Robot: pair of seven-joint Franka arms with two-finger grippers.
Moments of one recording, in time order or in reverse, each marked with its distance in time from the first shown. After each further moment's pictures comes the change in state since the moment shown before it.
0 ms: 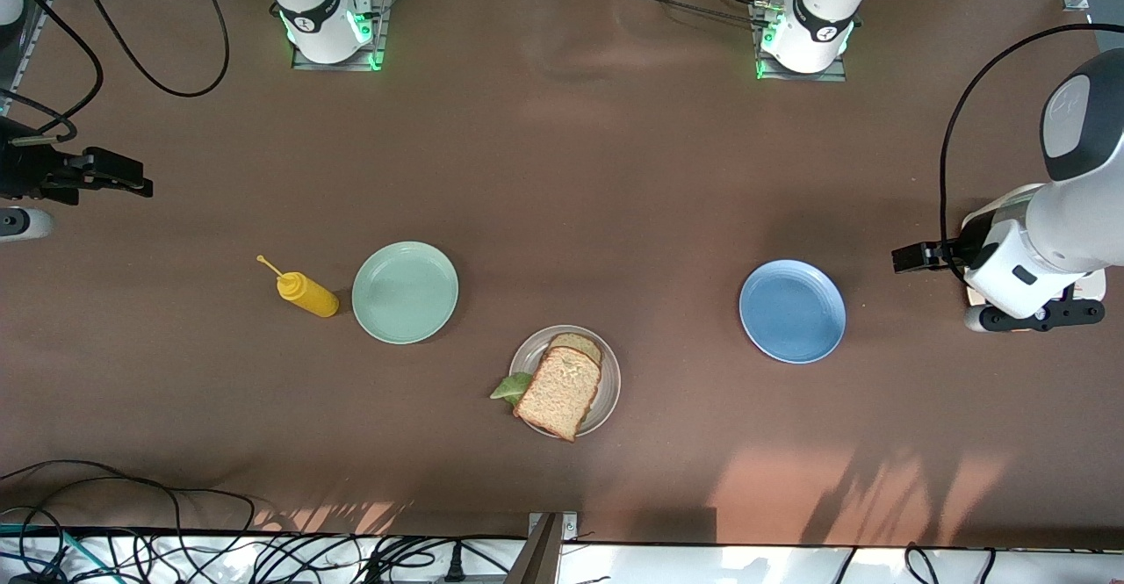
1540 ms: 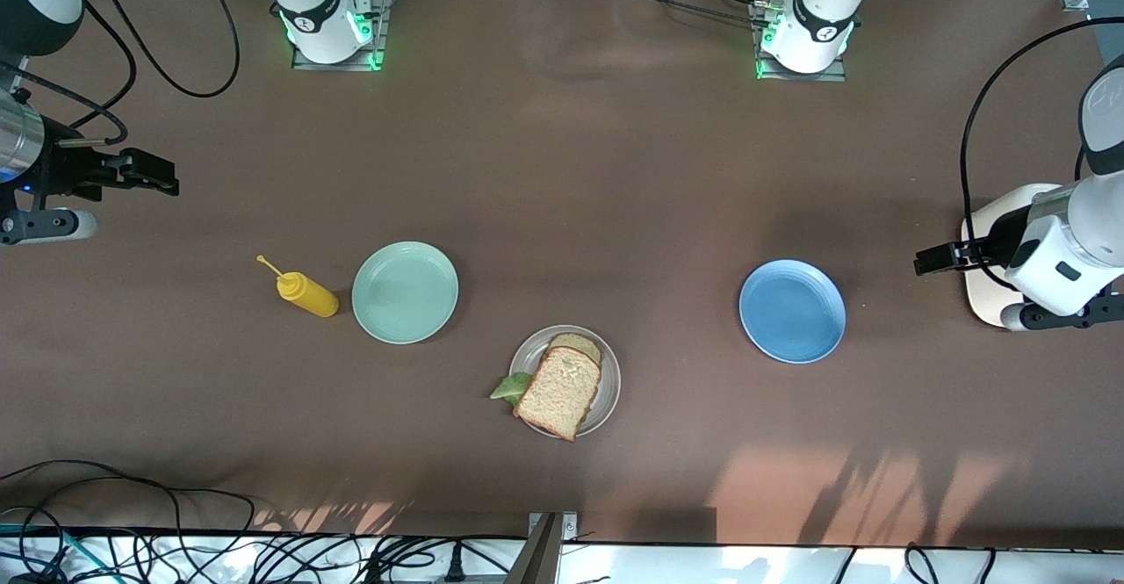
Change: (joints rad) left arm 0.055 -0.028 -0.004 -0.030 -0.042 0.038 0.011; right arm 0.068 -0.013 -0.006 -0.024 -0.044 -0.009 0.081
